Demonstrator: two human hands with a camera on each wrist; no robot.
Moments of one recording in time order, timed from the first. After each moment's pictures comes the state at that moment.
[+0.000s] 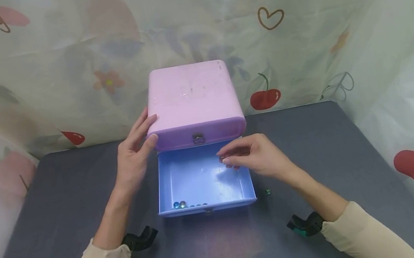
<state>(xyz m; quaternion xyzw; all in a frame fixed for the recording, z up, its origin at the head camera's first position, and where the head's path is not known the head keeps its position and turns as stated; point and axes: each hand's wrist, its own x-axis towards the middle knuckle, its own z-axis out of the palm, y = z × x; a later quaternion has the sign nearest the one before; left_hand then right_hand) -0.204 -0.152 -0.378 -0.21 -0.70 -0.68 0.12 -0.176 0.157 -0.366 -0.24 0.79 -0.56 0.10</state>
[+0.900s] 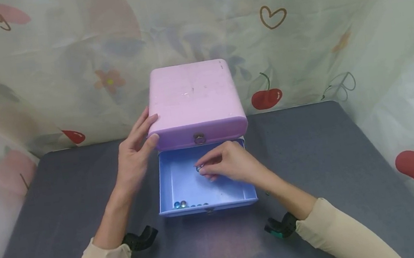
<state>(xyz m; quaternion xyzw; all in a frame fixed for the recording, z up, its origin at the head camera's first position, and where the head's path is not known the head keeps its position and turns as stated) -0.203 -0.152 -0.379 -0.20 -0.69 -0.68 0.12 -0.183 0.101 -0.377 -0.19 0.82 -0.51 0.16</state>
